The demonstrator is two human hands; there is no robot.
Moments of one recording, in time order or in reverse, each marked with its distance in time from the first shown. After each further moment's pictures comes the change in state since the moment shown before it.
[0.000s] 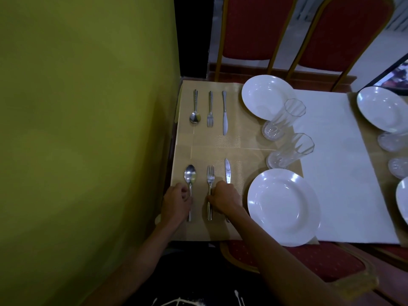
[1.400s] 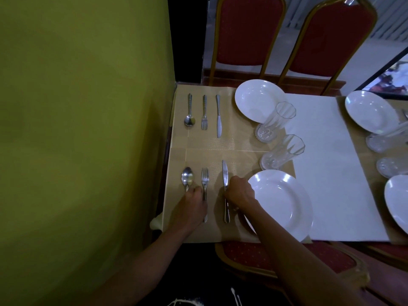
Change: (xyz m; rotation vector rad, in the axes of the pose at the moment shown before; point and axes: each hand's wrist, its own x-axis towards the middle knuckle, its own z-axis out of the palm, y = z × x) left_hand -0.017 0.038 0.025 0.215 -0.111 0.299; right_hand 0.005 0.035 -0.048 -0.031 0.019 0.125
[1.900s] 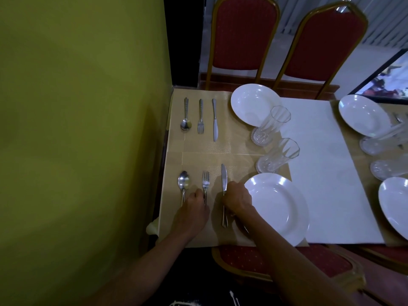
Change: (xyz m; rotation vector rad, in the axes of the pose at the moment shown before) left_hand 0.000 0.011 0.011 -0.004 -0.018 -0.018; right_hand -0.007 0.002 0.003 -0.006 0.030 0.006
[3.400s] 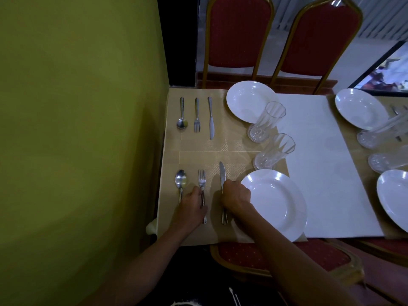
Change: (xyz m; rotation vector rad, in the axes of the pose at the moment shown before) left_hand 0.003 -0.007 0.004 -0.101 -0.022 0.031; right_hand -0.008 0.002 -0.005 -0.240 0.012 -0.059
